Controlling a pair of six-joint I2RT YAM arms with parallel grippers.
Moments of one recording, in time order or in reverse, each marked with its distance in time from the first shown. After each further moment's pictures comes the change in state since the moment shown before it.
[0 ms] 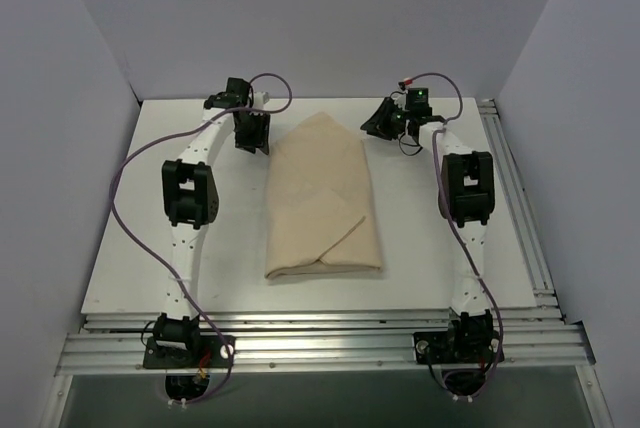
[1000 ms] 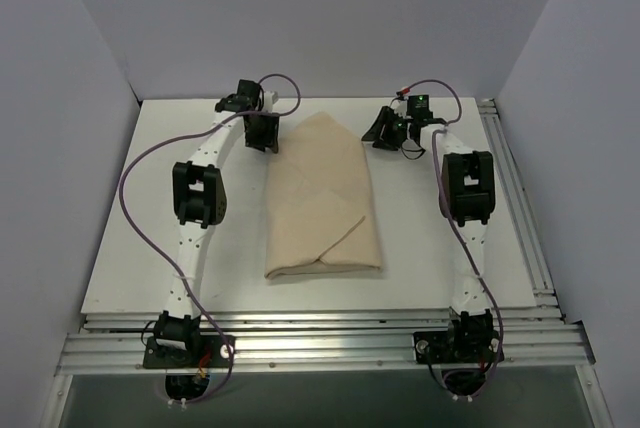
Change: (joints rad) left arm -0.026 0.092 0.106 0.048 -0.012 -0.034; right arm -0.010 0.008 0.008 -0.136 0.010 -0.150
